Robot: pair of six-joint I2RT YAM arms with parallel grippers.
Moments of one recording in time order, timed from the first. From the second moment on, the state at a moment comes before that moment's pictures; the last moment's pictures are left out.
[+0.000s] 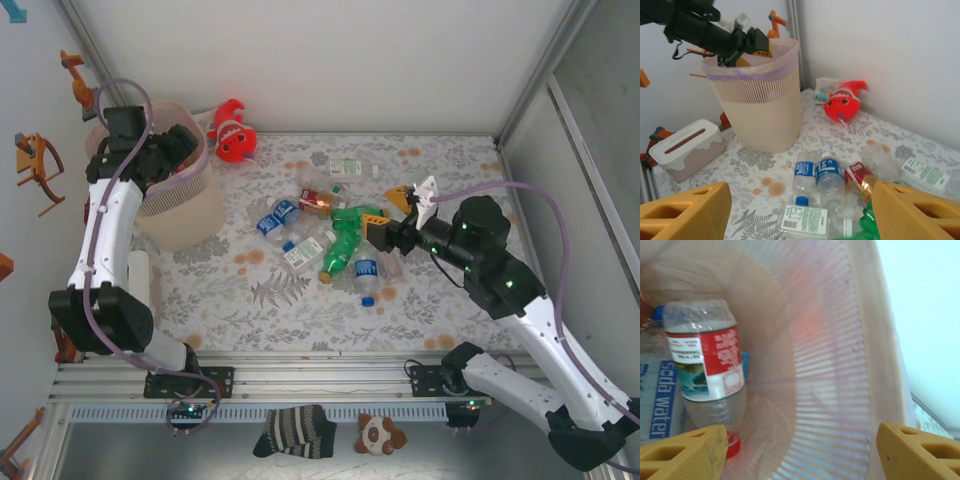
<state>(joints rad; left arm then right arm) 0.00 1.50 1.56 -0.74 0.15 -0.65 0.61 0.84 1.05 -0.37 -0.31 0.06</state>
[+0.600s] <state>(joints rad) 0.00 1.24 1.35 -0.41 0.55 -0.38 0.61 1.00 1.06 -0.46 -0.17 0.24</state>
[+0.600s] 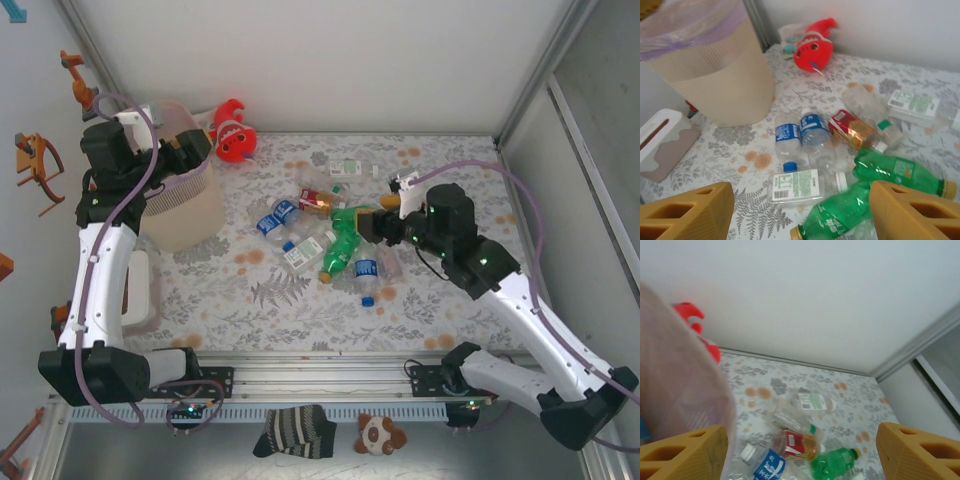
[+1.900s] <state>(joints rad) -0.35 1.36 1.10 -0.21 0.67 -0.26 0.45 1.70 1.30 -0.84 0.05 0.25</state>
